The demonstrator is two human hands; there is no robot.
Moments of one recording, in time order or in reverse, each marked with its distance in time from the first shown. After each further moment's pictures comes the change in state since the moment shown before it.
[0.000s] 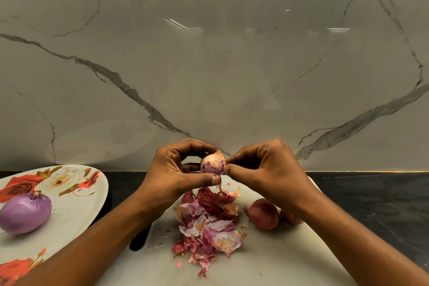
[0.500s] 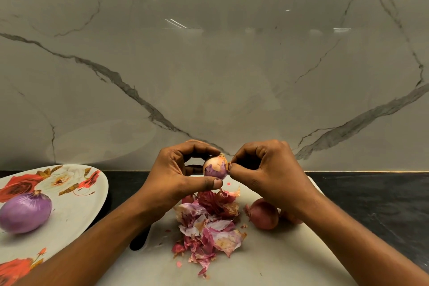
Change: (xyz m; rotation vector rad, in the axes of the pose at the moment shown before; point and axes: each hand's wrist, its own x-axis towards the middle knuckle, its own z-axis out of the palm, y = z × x) left_hand -0.002 0.001 0.003 -0.024 -0.054 0.030; right_hand -0.001 0.000 0.001 -0.088 0.026 -0.008
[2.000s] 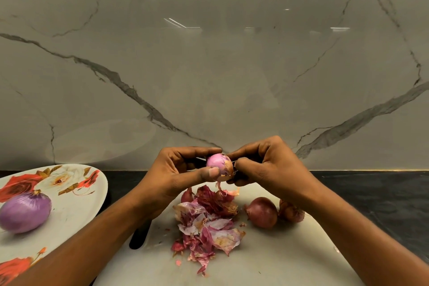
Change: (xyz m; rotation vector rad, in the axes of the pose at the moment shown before) left_hand -0.002 0.002 -0.002 -0.131 -0.064 -0.137; right_hand 0.006 -0.001 -0.011 0.291 -0.159 0.183
